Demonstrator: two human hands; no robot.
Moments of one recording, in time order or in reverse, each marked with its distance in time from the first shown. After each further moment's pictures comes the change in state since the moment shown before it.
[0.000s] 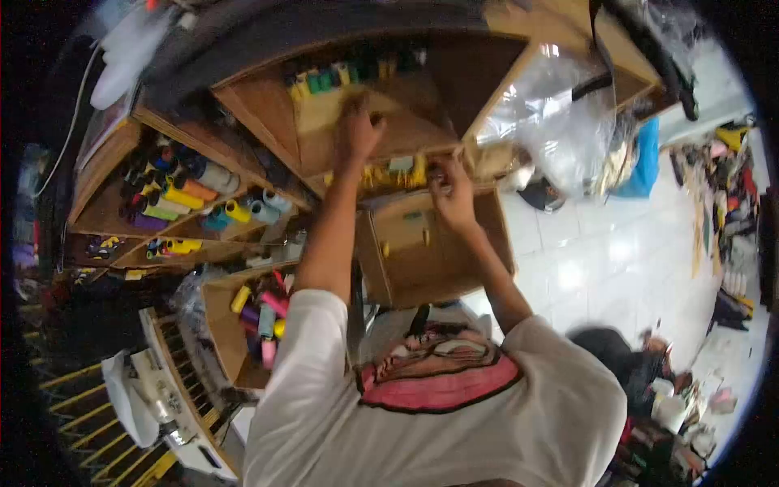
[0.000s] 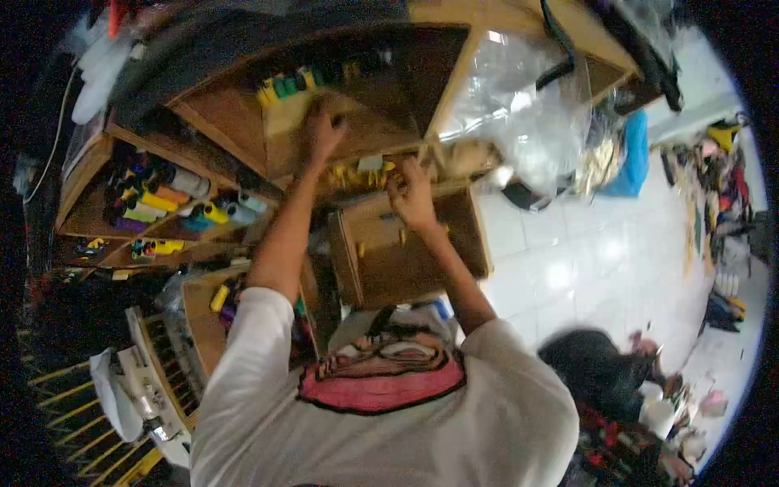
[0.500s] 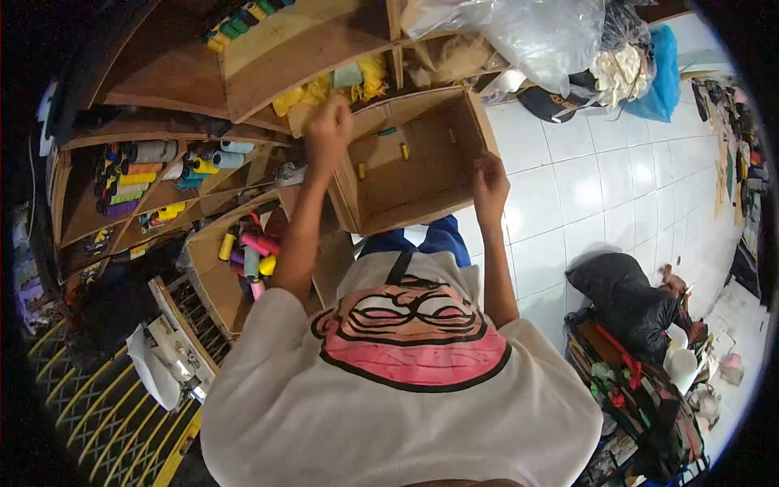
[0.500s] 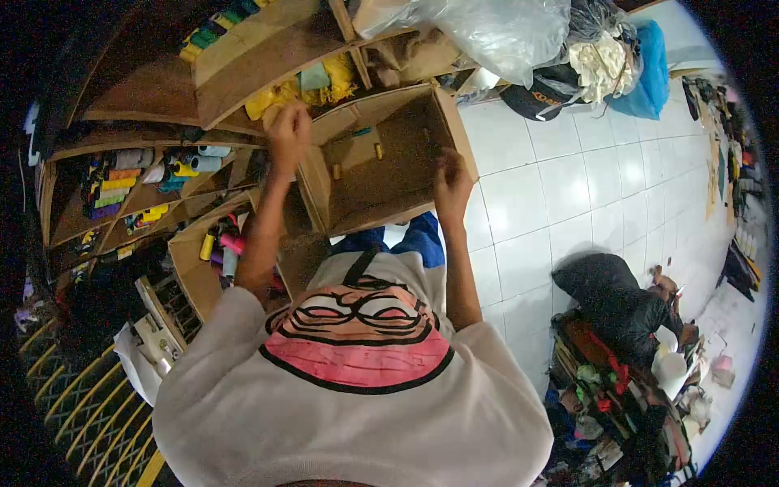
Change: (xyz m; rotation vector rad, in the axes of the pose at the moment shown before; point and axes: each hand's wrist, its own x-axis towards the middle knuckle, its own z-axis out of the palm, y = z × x) left_hand -0.170 0.061 0.016 -0.269 0.101 0.268; right_hand -0.192 0.106 -0.090 0.162 0.380 0.384
